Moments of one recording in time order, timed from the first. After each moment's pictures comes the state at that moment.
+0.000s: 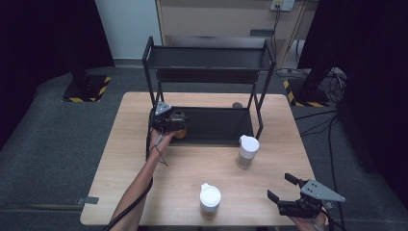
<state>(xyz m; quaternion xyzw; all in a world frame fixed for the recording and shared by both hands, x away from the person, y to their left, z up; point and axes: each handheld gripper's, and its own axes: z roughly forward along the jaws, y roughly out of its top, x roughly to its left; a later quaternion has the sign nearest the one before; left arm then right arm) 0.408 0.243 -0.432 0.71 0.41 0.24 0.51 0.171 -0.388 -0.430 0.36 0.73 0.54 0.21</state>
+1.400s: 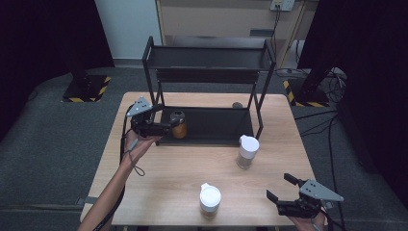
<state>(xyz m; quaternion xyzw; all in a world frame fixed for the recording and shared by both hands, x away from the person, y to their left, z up) 0.335 0.298 -0.354 0.72 0.33 0.21 0.58 0.171 -0.385 -0.429 0.36 0.74 0.53 0.21</state>
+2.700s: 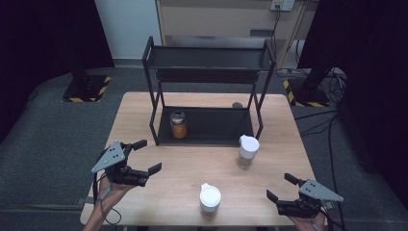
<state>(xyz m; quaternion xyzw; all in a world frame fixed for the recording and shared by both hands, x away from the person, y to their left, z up) 0.220 0.348 -0.389 0.72 0.26 0.20 0.61 0.170 -0.383 -0.428 0.36 0.74 0.53 0.21</state>
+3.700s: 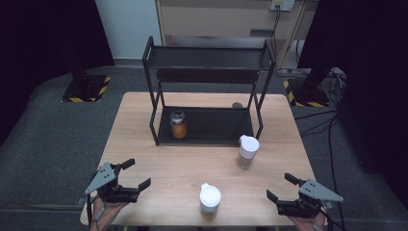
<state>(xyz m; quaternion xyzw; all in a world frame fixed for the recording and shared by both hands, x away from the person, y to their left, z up) 0.181 0.368 -0.448 0.71 0.33 0.21 0.59 0.169 -0.381 -0.427 0.36 0.74 0.52 0.22</state>
